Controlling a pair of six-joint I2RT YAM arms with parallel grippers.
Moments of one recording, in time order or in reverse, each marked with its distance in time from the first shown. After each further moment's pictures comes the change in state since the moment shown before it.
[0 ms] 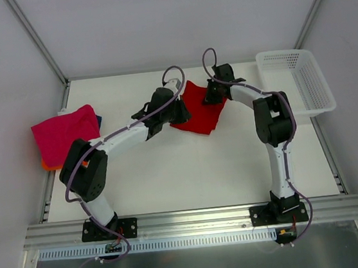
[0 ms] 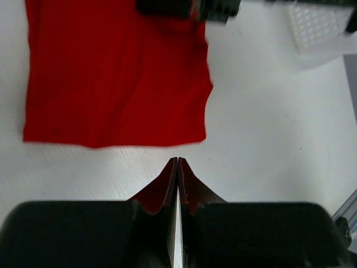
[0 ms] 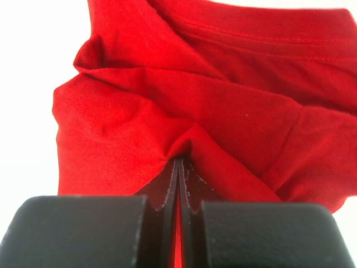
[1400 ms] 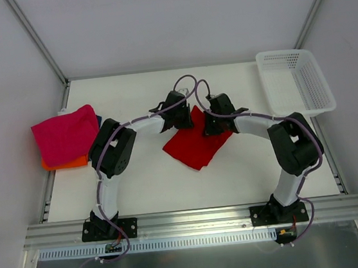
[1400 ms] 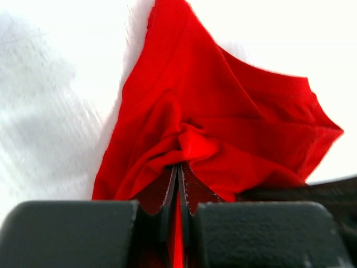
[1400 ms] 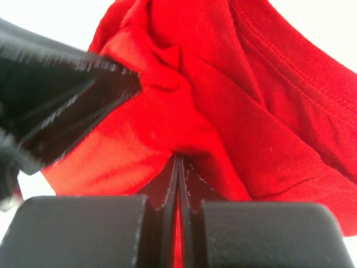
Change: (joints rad) left arm 0.027 0.337 0.212 -0.071 0.010 0.045; right arm 0.210 -0.476 -0.673 0.137 0.087 -0.031
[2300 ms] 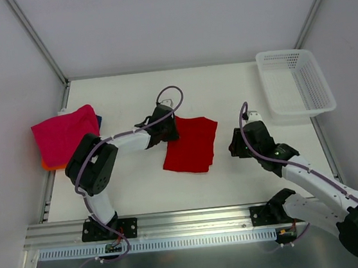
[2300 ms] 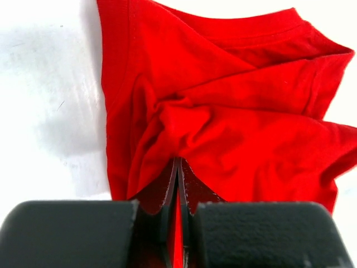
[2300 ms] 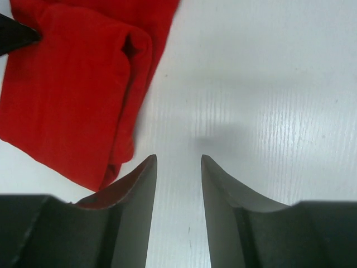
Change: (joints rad) left arm -0.002 -0.264 -0.343 0.056 -0.152 -0.053; right arm 0.058 -0.860 -0.452 -0.223 0.296 0.027
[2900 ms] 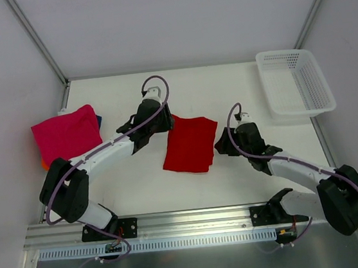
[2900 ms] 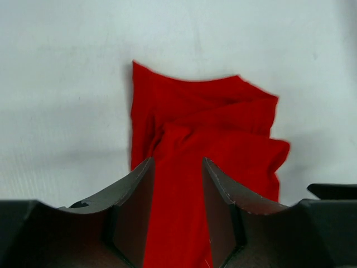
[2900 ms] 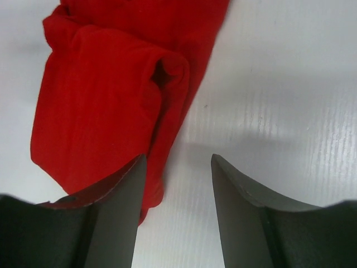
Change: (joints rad) left arm -0.001 -0.316 -0.032 -0.031 -0.148 0.048; right arm -0.021 0.204 -0.150 0.470 -0.130 0.098
